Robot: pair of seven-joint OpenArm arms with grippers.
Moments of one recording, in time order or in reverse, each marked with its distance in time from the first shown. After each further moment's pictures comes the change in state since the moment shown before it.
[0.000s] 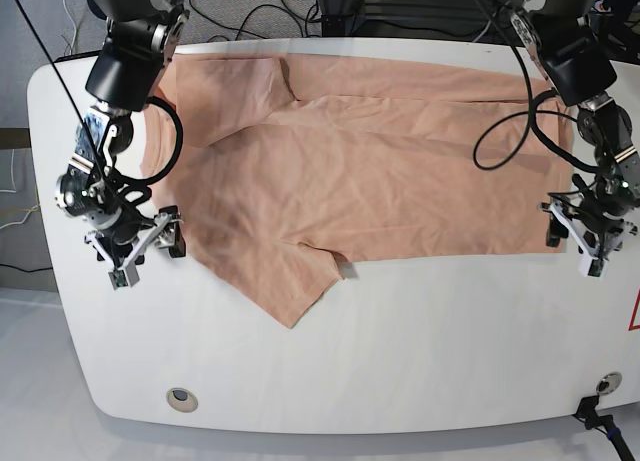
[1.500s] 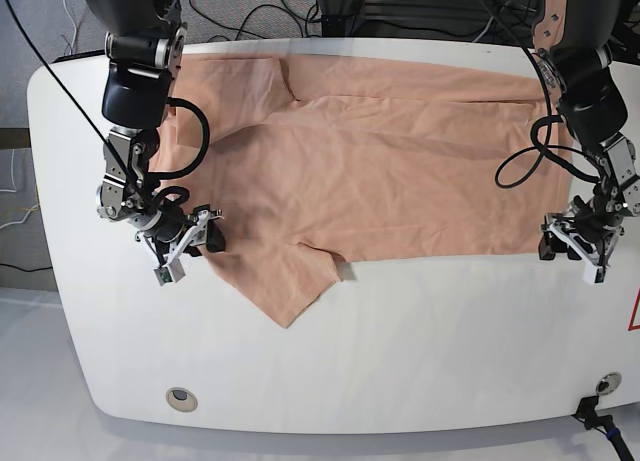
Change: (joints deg) left arm -10.7 -3.5 -0.1 -28.6 0.7 0.5 -14.4; right arm 3.7 -0.5 -9.6 -18.3 2.0 0.1 10.0
